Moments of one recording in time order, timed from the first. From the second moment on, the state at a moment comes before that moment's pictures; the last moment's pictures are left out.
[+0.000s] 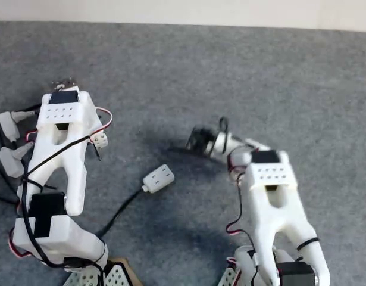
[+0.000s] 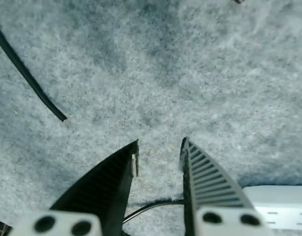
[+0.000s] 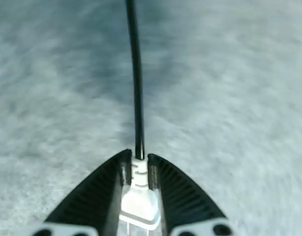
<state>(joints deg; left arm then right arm) -11.7 3.6 13.5 79.3 -11.4 -6.6 -24.6 45.4 53.6 64.6</state>
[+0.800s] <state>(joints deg) -11.7 3.6 14.4 77.5 -11.4 -9.8 27.4 -4.4 65.1 3.9</state>
